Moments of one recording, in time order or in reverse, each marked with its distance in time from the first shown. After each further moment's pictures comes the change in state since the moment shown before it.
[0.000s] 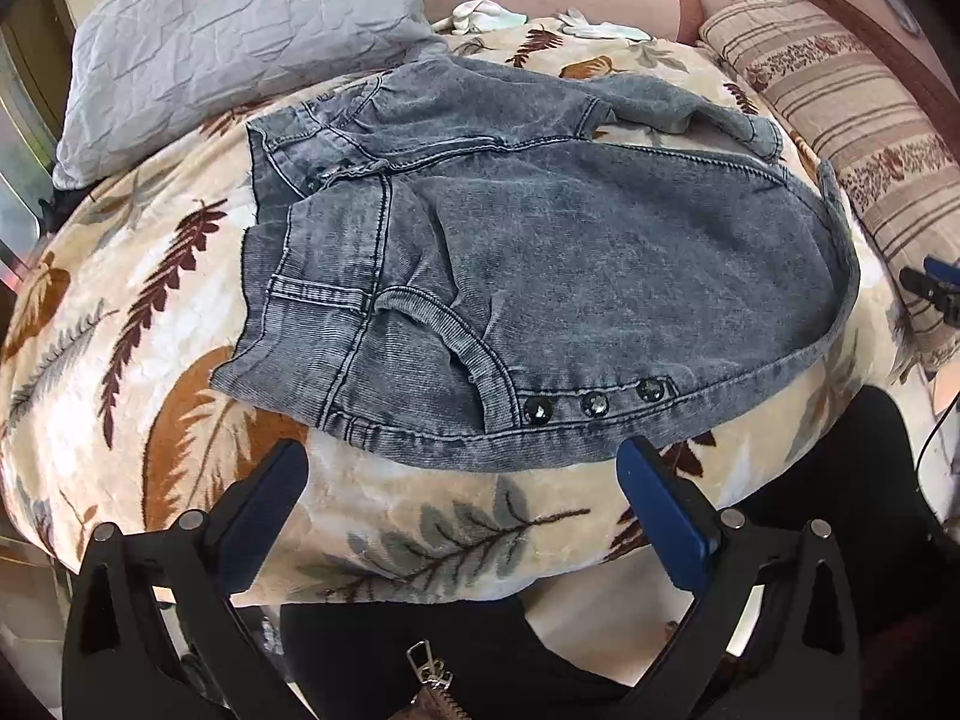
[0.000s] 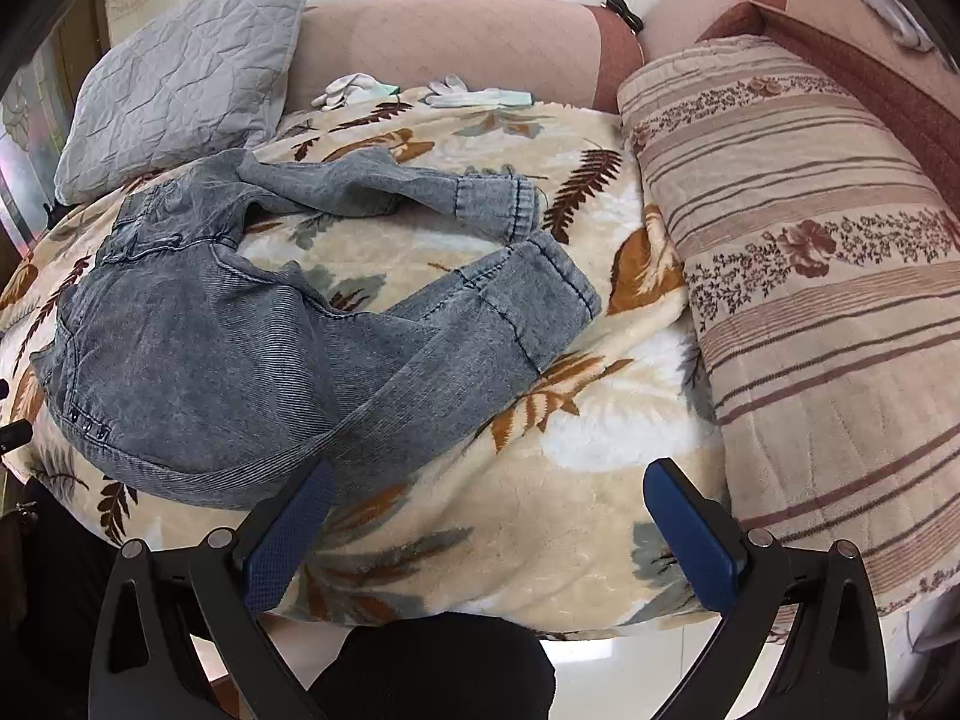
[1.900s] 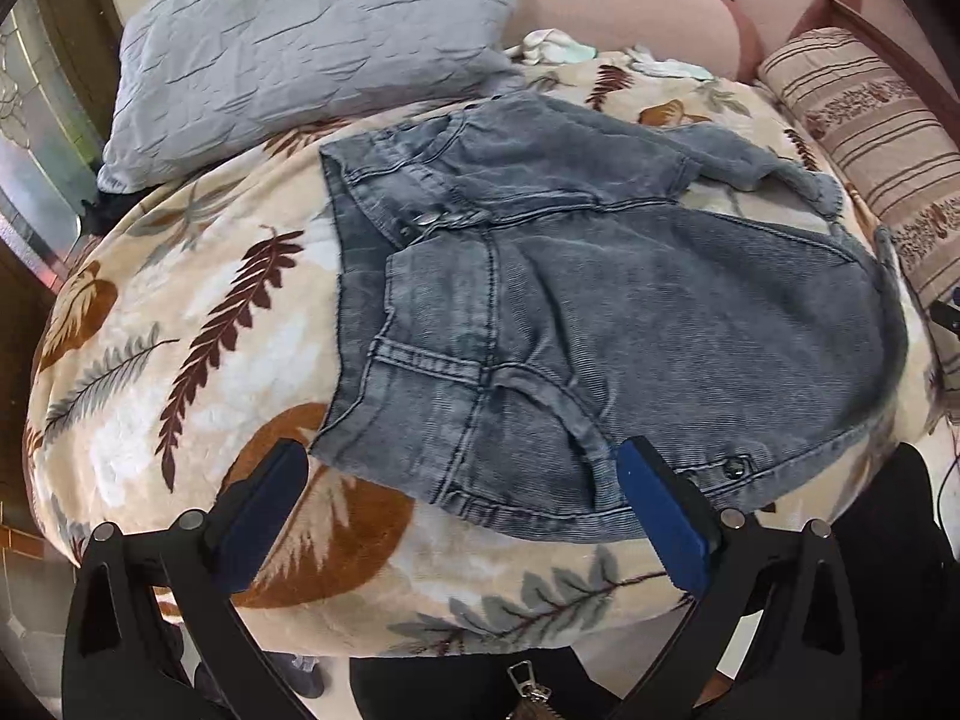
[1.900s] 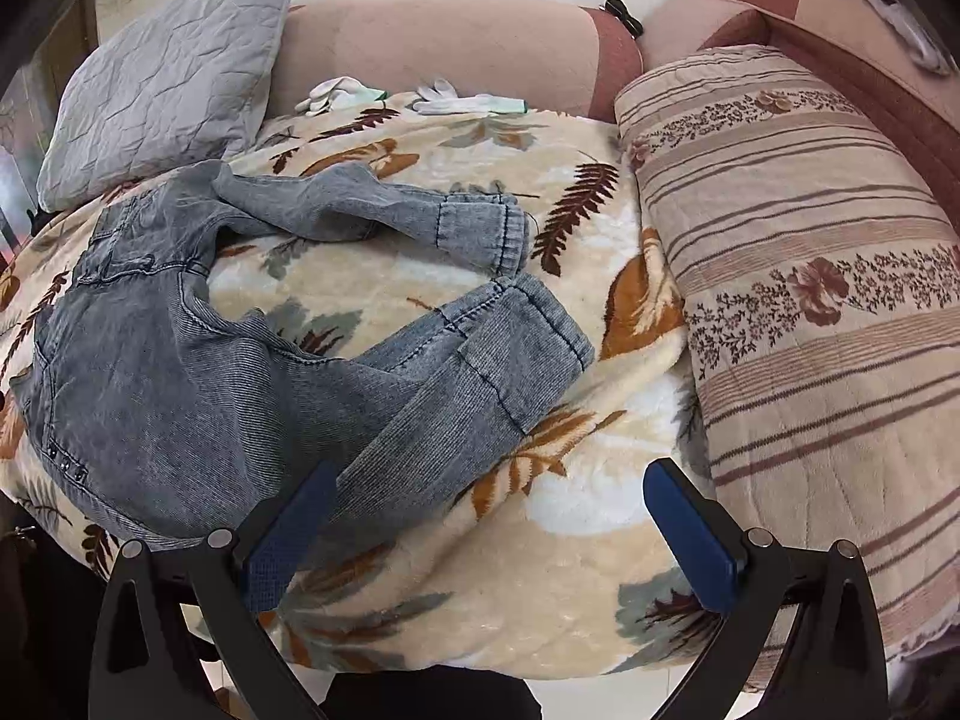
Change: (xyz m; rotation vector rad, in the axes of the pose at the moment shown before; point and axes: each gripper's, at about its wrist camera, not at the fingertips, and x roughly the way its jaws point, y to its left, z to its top) left arm -0.004 0.045 0.028 -0.041 -0.054 0.078; right arm 0.016 0.001 0.033 -0.025 -0.011 -0.031
